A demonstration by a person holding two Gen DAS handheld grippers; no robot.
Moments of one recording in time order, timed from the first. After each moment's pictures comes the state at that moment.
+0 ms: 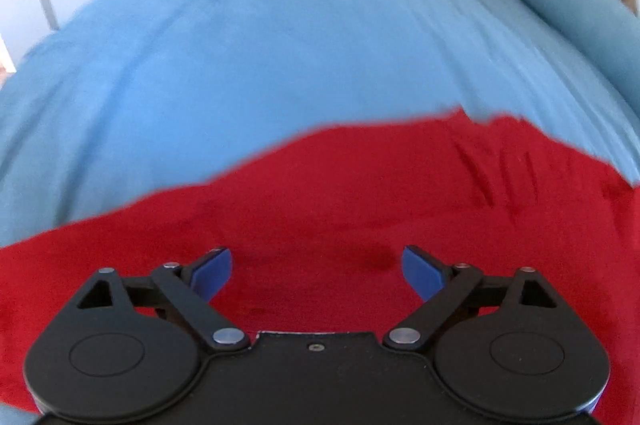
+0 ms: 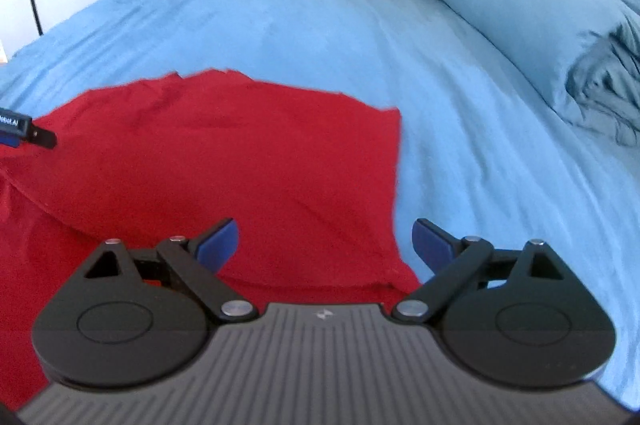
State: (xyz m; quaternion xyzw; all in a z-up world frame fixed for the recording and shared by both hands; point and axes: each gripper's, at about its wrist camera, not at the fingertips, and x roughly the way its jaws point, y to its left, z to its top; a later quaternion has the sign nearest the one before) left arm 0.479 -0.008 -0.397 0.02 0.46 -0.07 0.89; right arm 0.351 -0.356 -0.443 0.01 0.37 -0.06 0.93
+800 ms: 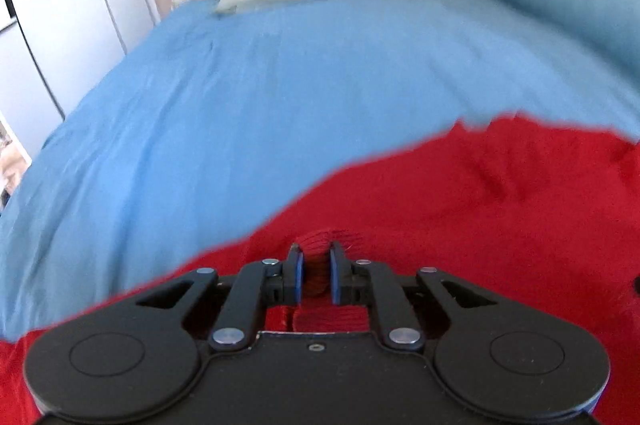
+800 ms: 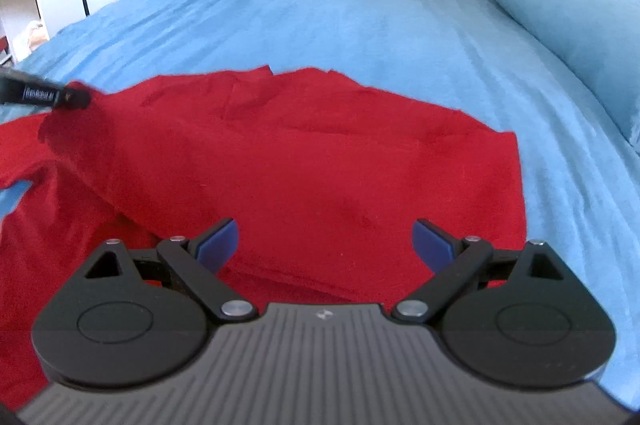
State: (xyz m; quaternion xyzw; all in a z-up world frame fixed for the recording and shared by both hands) left arm 0.471 -0.018 -0.397 0.13 0.40 -0.09 0.91; right arm 0.381 -0.279 -0.460 -0.01 0.37 0.00 0.93
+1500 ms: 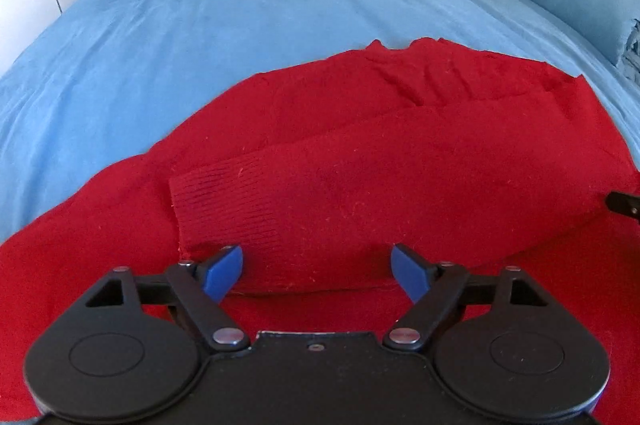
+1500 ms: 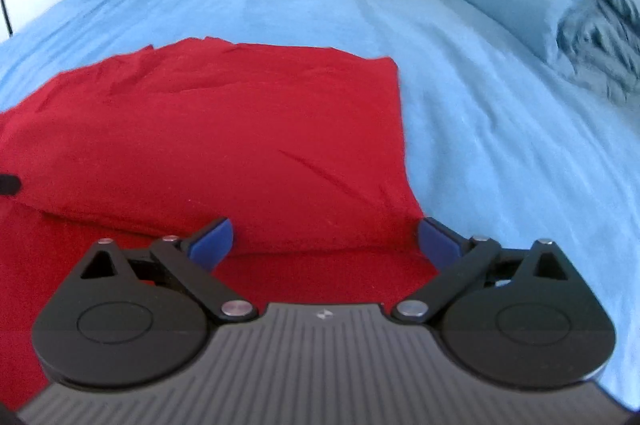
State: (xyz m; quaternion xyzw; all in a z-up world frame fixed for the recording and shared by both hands) left arm 0.441 -0.032 -0.421 0.10 0.45 -0.18 0.87; right arm 0.353 -0.349 -0.488 0.04 0.38 -0.11 0.92
